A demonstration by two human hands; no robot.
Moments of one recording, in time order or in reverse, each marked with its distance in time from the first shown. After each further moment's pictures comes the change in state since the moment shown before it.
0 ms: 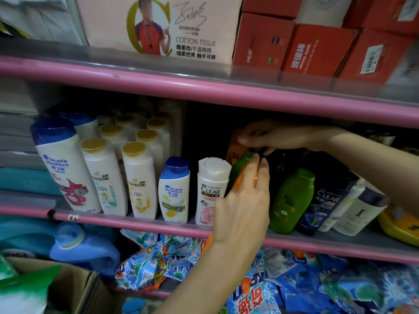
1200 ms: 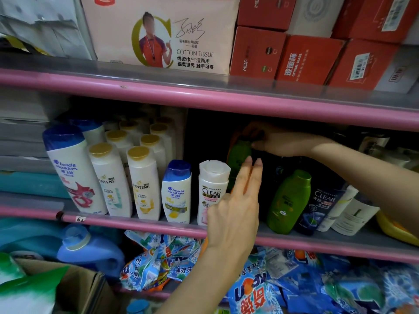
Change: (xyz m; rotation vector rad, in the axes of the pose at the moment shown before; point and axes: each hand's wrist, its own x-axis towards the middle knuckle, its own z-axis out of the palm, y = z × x) left_hand -0.014 -0.009 0.007 0.023 0.133 -0.001; right_hand 0.000 0.008 0.004 -0.212 0.193 -0.007
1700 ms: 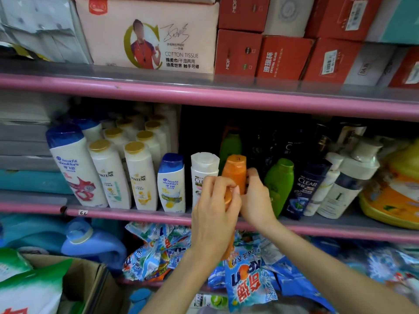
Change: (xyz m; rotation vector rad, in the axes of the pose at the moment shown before) left_hand -0.027 -0.011 -0.005 -0.518 0.147 -0.117; right_hand -0.081 -0.024 0.141 0.524 0.487 0.287
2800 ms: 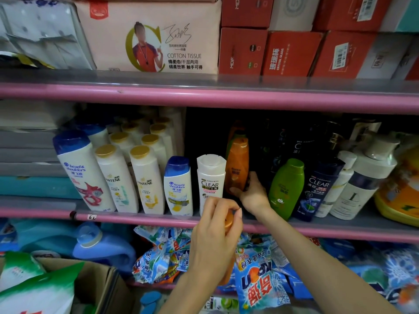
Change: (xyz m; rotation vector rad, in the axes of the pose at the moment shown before) left_hand -0.025 -0.022 -0.008 0.009 -0.102 0.046; right_hand 0.047 0.038 0.037 0.071 -0.068 0.230
